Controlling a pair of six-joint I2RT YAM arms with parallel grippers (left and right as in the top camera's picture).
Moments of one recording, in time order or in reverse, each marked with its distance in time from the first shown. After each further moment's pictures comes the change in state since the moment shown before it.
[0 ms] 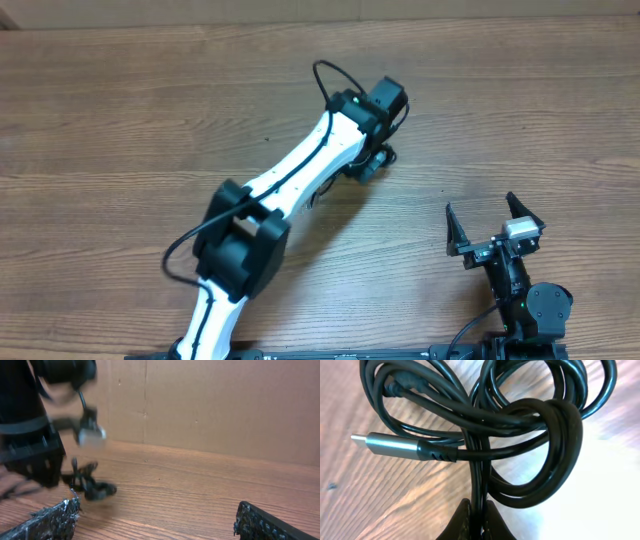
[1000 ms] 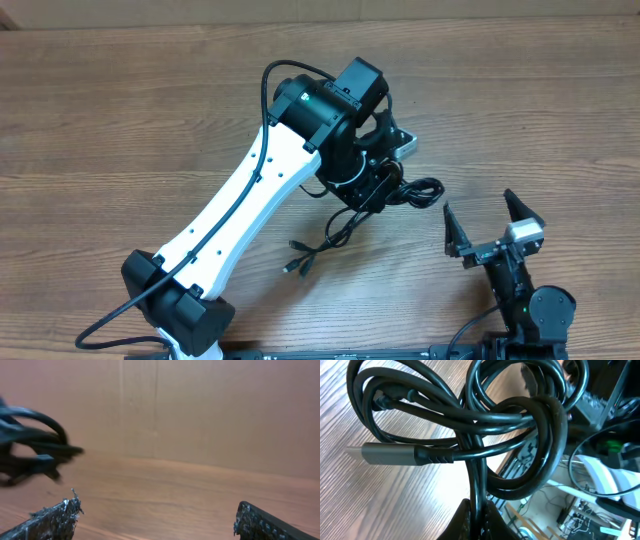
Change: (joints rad) left arm 0.000 -0.299 0.072 -0.370 0.630 0.031; right arm 0.000 0.000 0.000 0.094 -0.068 0.082
